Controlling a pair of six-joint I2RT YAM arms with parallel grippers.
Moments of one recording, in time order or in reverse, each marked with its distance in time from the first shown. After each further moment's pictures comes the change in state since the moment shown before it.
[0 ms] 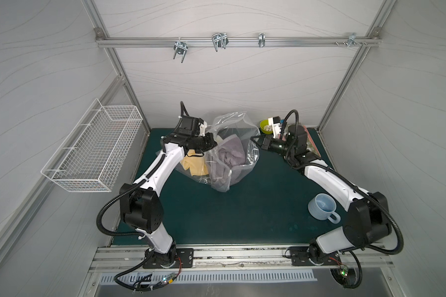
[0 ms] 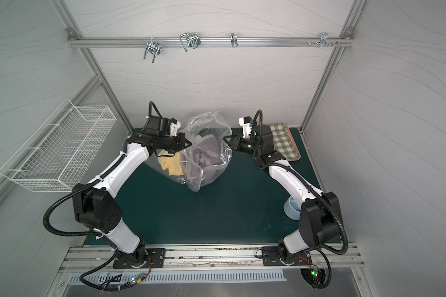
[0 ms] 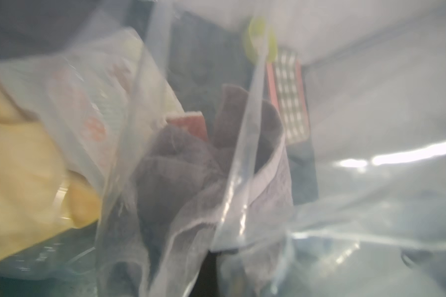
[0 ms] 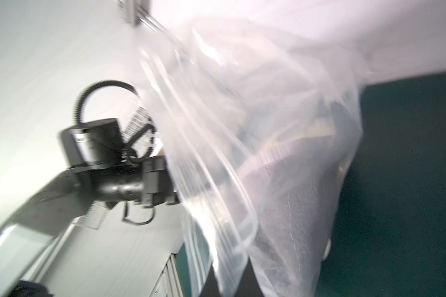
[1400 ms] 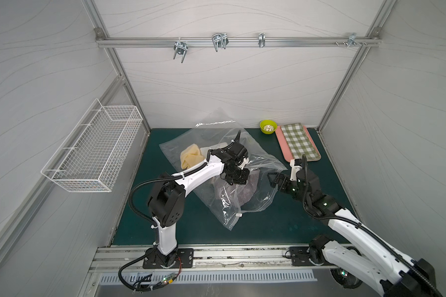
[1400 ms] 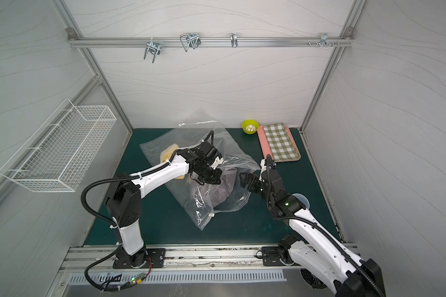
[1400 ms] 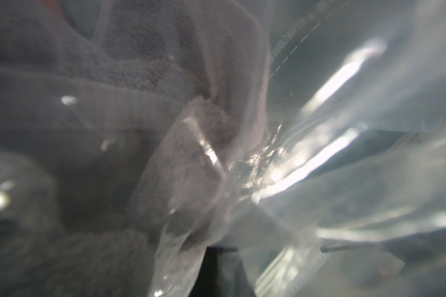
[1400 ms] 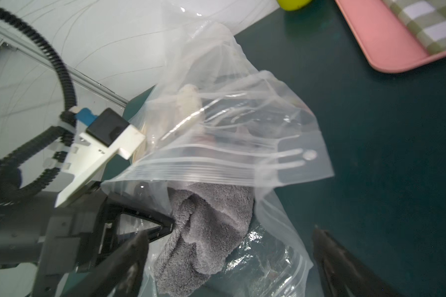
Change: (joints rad) left arm -0.486 0.183 -0.081 -0.196 -0.091 0.139; right arm 0.098 -0.639 -0.657 -0.409 0.672 0.015
